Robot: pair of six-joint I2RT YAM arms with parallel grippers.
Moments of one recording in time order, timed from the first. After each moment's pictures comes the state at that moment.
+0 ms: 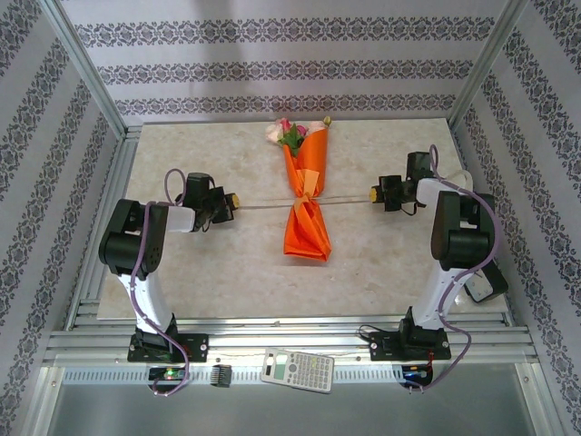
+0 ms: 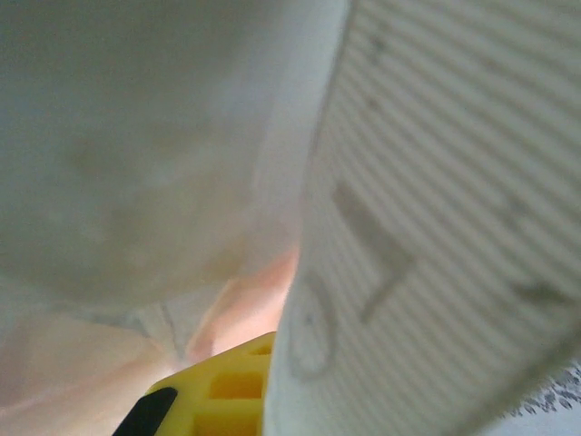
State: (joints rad) left arm -0.11 1.88 0.87 0.30 0.37 -1.95; right arm -0.14 1.91 1.15 -0.30 -0.56 1.42
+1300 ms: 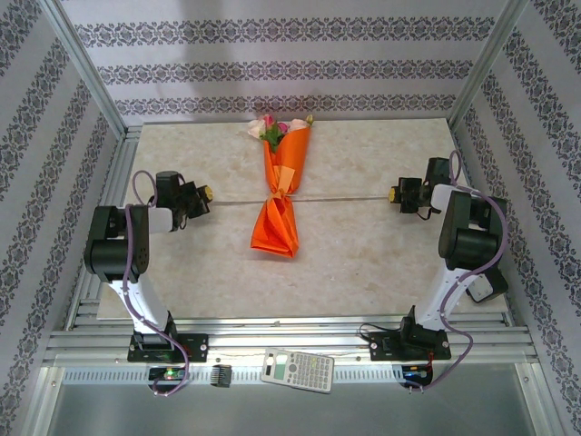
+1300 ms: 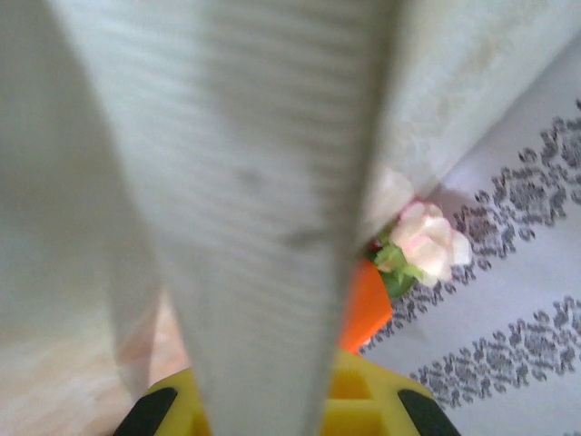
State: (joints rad) left arm 0.08 1.83 0.85 0.34 0.42 -1.90; right arm -0.25 1.91 1.10 -0.19 -0.52 1.44
